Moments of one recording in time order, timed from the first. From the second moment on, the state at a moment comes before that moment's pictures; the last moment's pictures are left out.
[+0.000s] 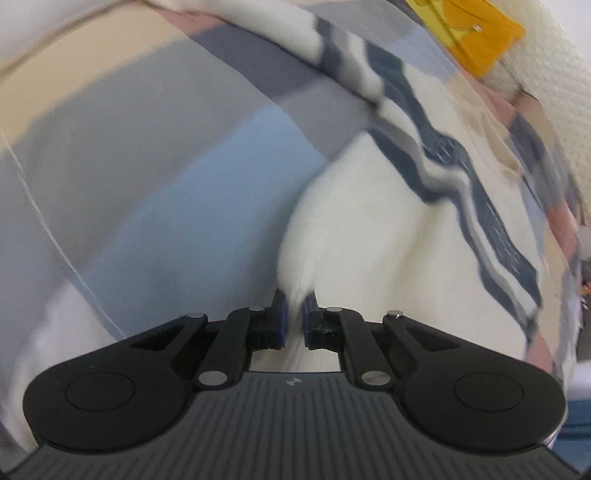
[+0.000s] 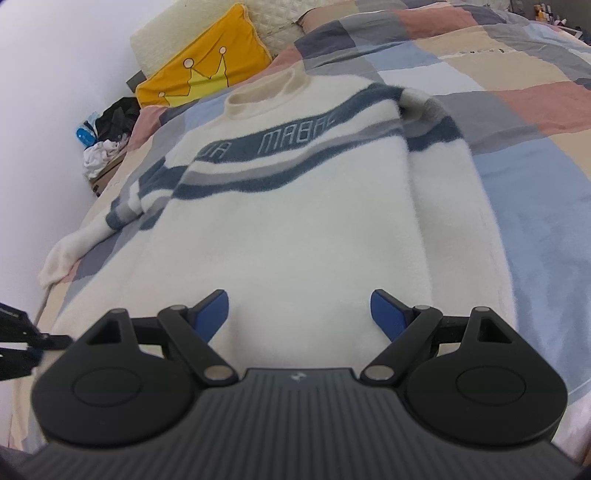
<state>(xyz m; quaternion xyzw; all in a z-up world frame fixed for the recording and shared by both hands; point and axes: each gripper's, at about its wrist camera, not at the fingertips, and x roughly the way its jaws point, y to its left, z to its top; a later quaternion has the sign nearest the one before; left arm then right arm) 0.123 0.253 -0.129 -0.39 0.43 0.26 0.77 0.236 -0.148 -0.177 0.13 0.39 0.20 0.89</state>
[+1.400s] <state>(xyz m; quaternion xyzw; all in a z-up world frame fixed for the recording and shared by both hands) 0.267 0.062 -0.083 -0.11 0.40 0.10 0.90 0.261 -0.210 -0.152 0.20 0.33 0.12 0.91</state>
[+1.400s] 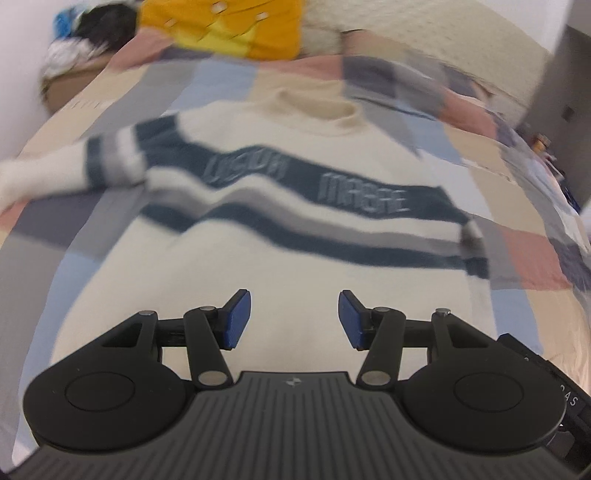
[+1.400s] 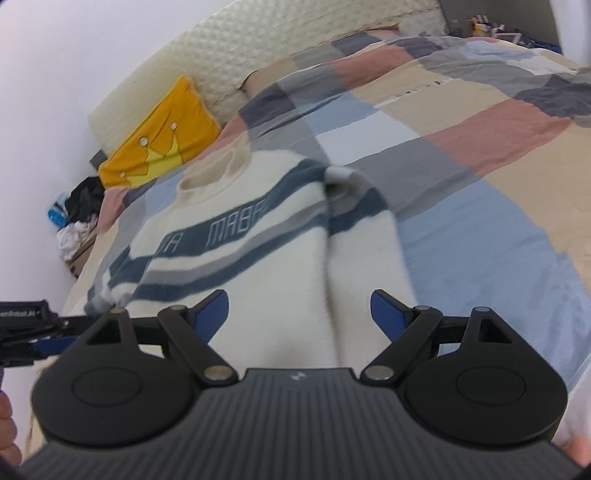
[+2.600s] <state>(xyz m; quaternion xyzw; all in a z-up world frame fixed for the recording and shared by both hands) 0.272 0.083 -0.160 -0.17 0.39 0.03 0.91 0.403 -0.259 -0.206 0.23 0.41 0.09 0.88</state>
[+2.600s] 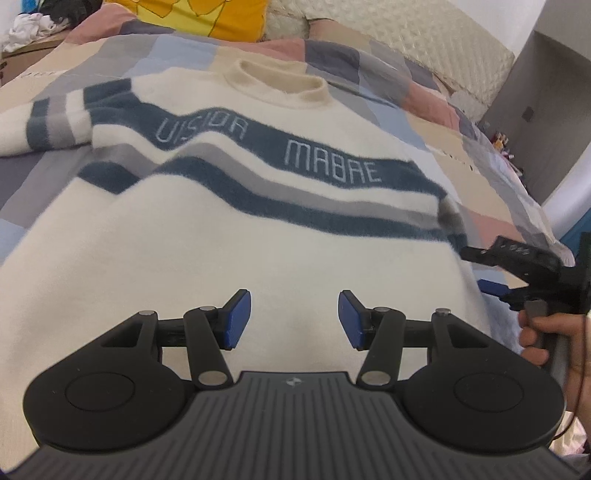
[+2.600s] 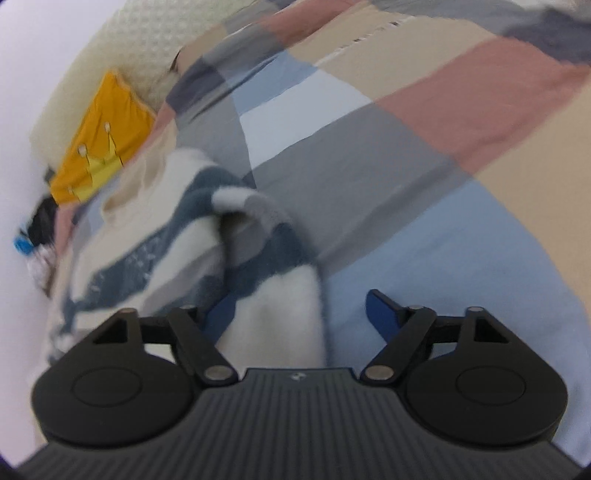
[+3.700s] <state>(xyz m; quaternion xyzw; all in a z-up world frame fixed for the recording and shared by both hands) 0.239 0.176 -0.144 -0.31 0.32 0.08 0.89 0.382 -0.060 -0.156 -0.03 0.20 0.26 0.95</state>
